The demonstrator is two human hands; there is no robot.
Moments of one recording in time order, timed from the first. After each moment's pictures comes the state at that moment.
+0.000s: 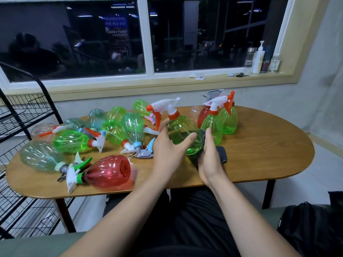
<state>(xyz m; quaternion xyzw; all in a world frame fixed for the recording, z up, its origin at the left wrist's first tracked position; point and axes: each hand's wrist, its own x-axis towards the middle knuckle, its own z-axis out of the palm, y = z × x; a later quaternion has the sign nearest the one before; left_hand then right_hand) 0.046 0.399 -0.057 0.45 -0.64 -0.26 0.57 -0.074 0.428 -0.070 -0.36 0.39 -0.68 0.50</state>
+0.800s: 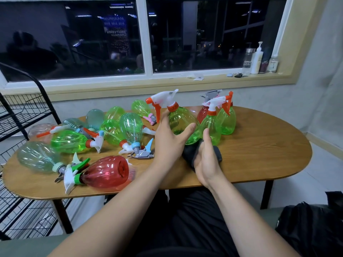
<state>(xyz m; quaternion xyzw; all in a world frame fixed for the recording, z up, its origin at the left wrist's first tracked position) 0.033 0.370 -0.043 0.44 -0.66 -0.21 0.57 -0.071 0.429 -0.068 -0.35 0.34 -0.66 0.57</state>
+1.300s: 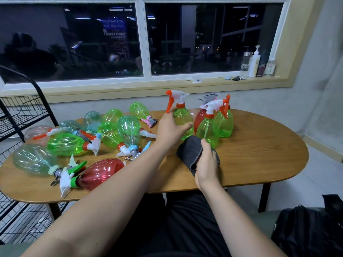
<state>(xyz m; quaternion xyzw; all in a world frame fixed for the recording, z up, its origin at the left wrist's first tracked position) 0.016 0.307 -0.026 0.47 -0.73 -0.15 0.47 -0.076 0.406 -0.102 -0.26 0.44 -0.74 0.44</state>
